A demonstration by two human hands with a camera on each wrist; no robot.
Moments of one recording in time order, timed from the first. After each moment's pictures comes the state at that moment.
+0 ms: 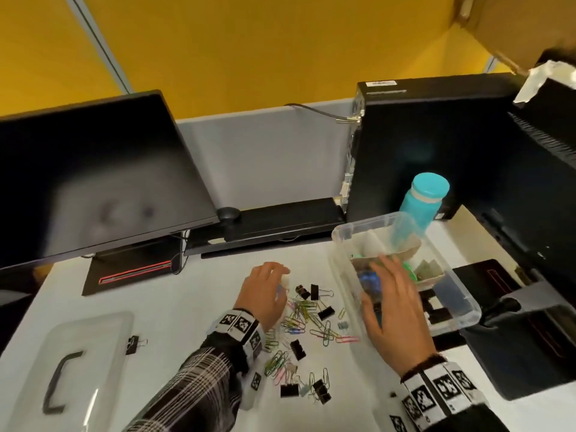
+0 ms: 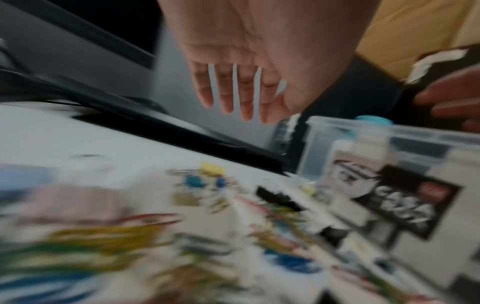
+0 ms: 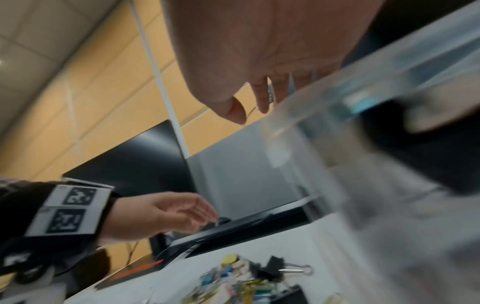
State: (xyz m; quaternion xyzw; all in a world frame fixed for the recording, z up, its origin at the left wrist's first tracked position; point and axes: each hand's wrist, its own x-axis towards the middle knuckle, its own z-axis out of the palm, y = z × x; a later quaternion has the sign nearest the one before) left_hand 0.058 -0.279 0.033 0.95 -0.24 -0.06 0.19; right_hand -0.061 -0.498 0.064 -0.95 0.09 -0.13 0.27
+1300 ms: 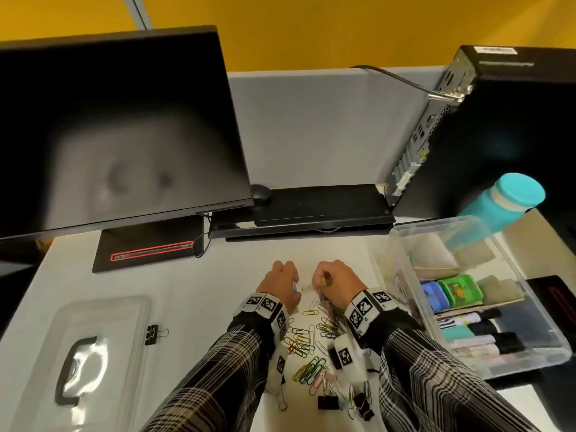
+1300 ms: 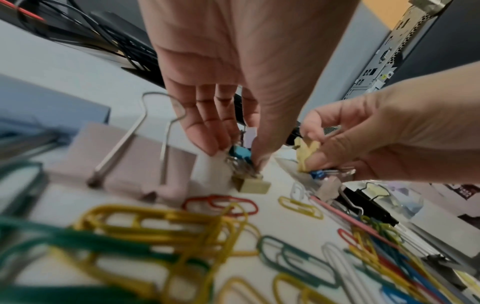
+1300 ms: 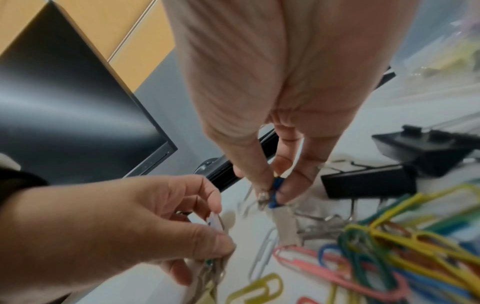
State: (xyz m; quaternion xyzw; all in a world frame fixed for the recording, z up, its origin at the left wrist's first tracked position) left_hand 0.109 -0.247 -0.015 0.94 -0.09 -0.23 0.22; right_hand 0.091 -0.399 -0.007 -0.90 0.07 0.19 0.40
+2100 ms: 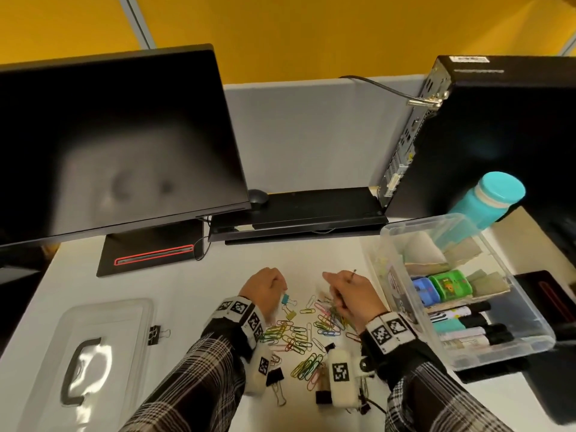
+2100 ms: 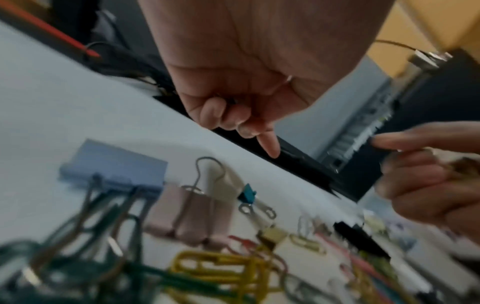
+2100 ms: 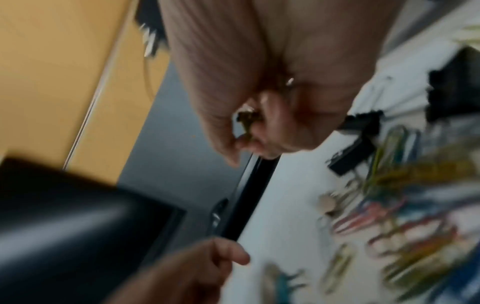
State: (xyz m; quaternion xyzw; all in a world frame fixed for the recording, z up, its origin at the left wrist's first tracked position) left_hand 0.103 -0.214 -0.004 0.91 -0.06 -0.22 0.34; right_hand 0.044 -0.403 0.026 -0.64 0.29 0.13 0.70
